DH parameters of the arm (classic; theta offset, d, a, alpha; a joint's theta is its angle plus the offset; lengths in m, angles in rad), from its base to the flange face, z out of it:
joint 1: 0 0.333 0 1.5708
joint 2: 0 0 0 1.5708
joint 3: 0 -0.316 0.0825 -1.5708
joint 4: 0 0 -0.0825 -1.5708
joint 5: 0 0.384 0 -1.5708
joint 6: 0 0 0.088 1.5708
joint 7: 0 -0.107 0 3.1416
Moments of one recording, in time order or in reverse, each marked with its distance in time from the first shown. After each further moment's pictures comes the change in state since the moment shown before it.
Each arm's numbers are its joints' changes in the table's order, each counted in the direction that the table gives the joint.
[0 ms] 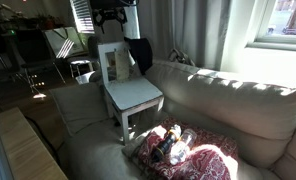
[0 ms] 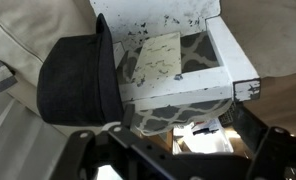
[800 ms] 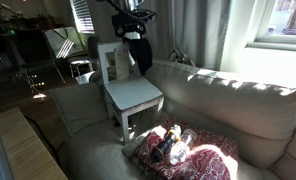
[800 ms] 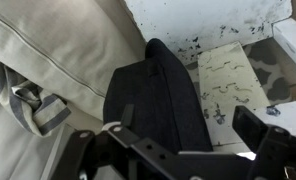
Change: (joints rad) arm -0.208 -0.220 -0.119 0.128 0.059 -0.138 0.019
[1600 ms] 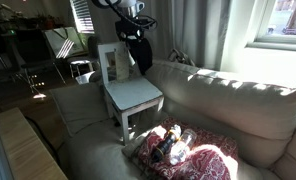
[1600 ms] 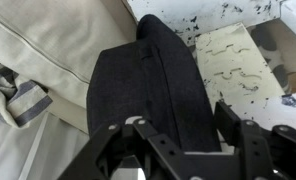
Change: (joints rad) arm -0.037 -0.097 -0.069 0.096 0.134 -0.002 0.138
